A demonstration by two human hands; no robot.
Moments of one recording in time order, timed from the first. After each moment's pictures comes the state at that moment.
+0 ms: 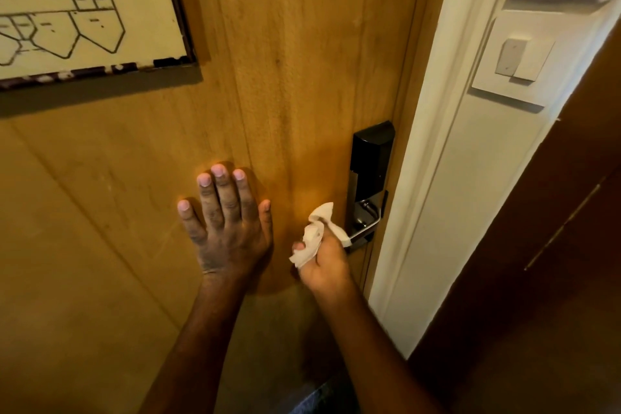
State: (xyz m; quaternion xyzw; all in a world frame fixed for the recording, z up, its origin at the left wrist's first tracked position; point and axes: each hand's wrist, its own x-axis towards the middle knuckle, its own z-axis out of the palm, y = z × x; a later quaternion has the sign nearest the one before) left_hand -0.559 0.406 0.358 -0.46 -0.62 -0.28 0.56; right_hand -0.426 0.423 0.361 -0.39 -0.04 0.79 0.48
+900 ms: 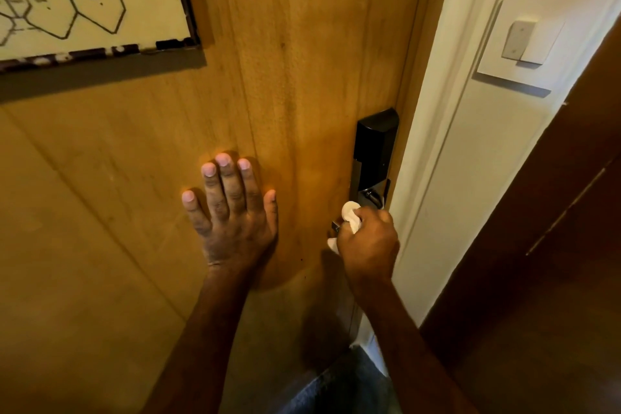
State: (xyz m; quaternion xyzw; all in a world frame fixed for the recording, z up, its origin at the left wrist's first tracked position) left_hand -0.559 0.407 0.353 -0.46 -0.62 -0.30 0.56; right_hand -0.373 0.399 0.376 -0.68 -0.58 0.17 0.41
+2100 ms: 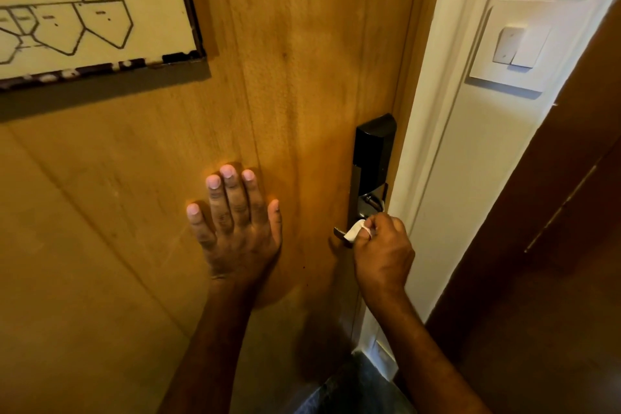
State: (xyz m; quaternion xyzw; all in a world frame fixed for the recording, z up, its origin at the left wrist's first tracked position) left_hand -0.558 0.406 0.351 -0.46 -0.61 -0.30 0.57; right_hand -0.362 0.403 0.363 -0.69 -0.55 0.10 0.47
